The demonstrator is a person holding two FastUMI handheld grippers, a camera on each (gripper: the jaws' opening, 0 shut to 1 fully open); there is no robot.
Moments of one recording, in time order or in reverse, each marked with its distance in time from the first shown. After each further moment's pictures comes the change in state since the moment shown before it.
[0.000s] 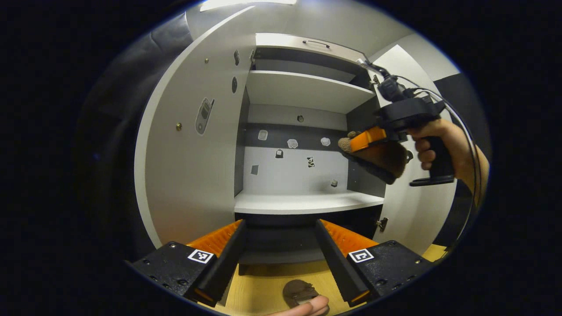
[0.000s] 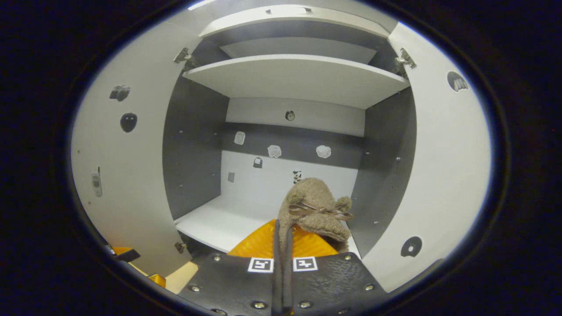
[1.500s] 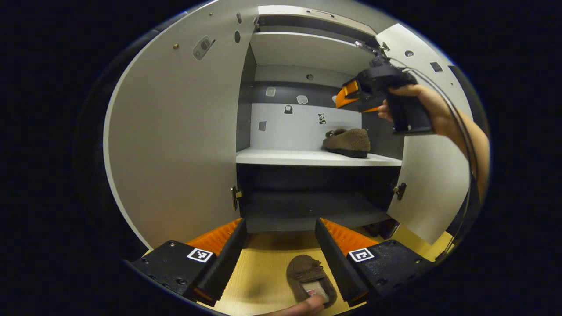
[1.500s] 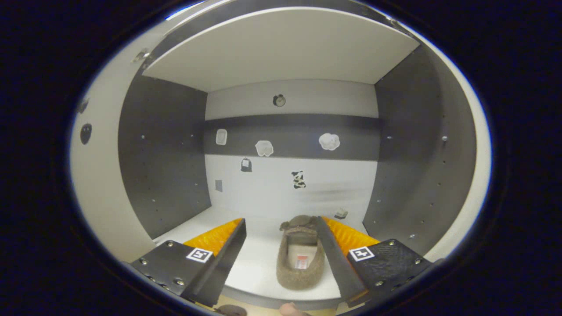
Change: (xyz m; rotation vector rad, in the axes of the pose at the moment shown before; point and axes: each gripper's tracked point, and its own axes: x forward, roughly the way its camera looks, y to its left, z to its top) left arm 0.014 0.007 -0.106 0.008 0.238 0.090; right arm 0.076 -0.029 -0.002 0.075 -0.011 0.049
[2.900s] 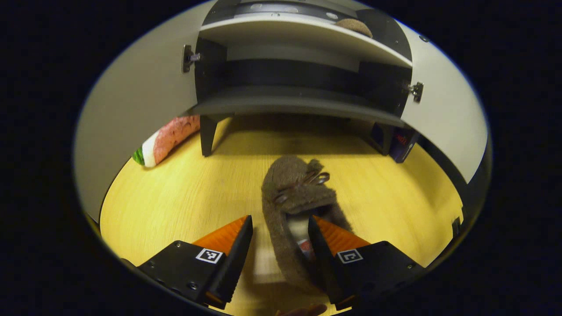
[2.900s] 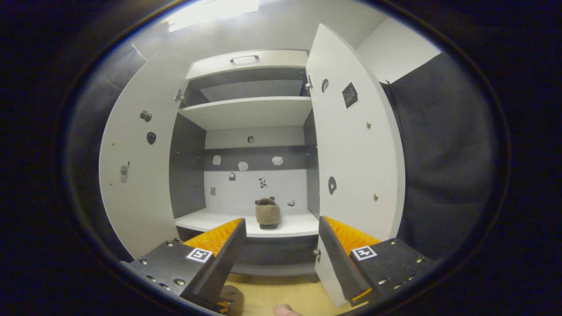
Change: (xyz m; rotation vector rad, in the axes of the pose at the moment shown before) left arm 0.013 -0.039 -0.238 -0.036 0.567 -0.069; right arm -0.274 -0.007 -0.079 0.079 -0.249 -0.210
